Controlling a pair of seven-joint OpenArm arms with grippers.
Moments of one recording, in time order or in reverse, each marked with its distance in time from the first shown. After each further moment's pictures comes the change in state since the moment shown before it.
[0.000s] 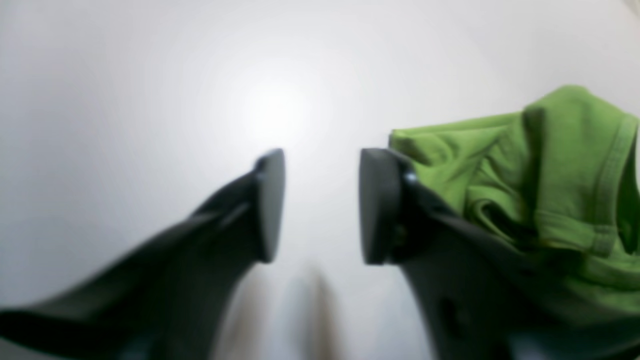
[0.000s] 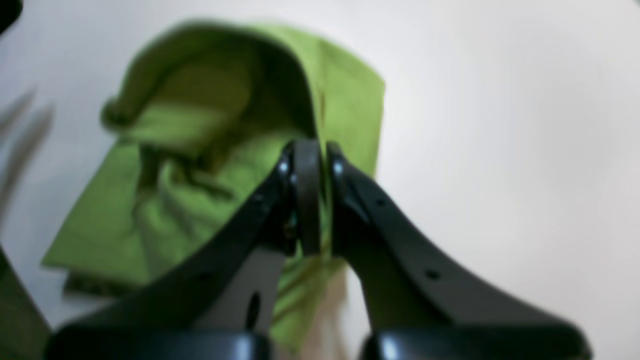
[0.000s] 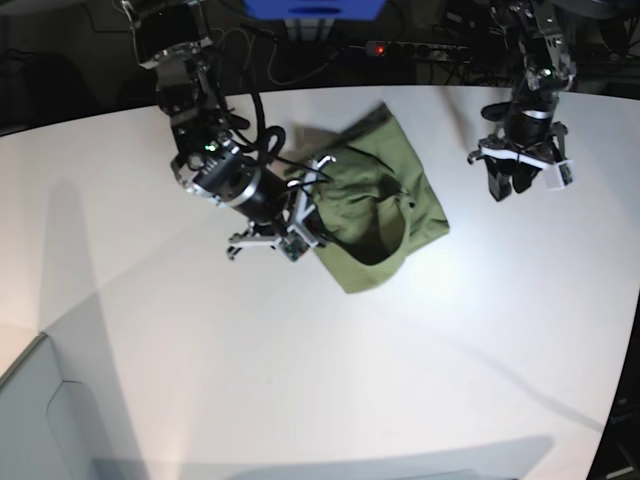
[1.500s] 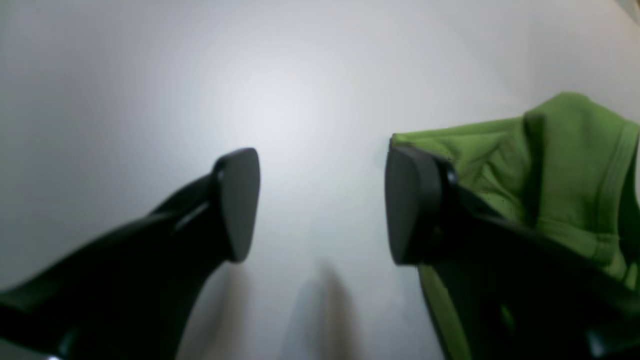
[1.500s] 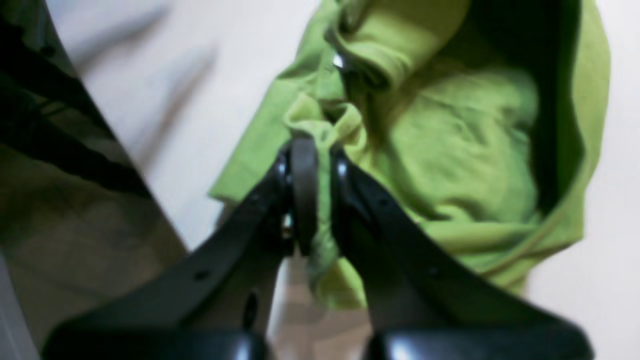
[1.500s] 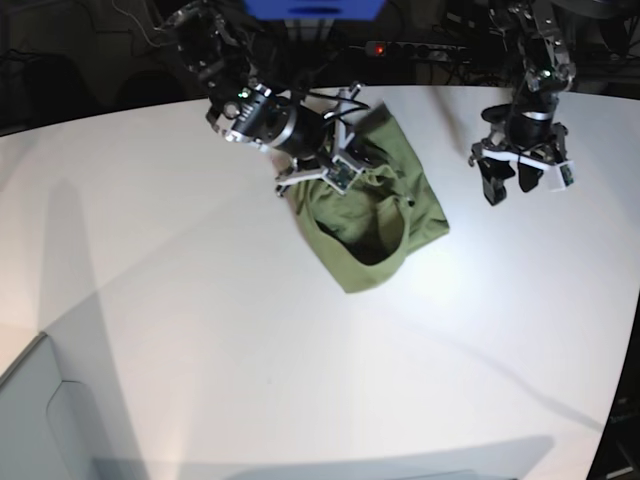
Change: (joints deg) left arm -0.5 0.4 -0.4 -0.2 0.0 0.0 -0.1; right arm -8.6 0.0 -10.7 0.7 0.0 0.0 0.2
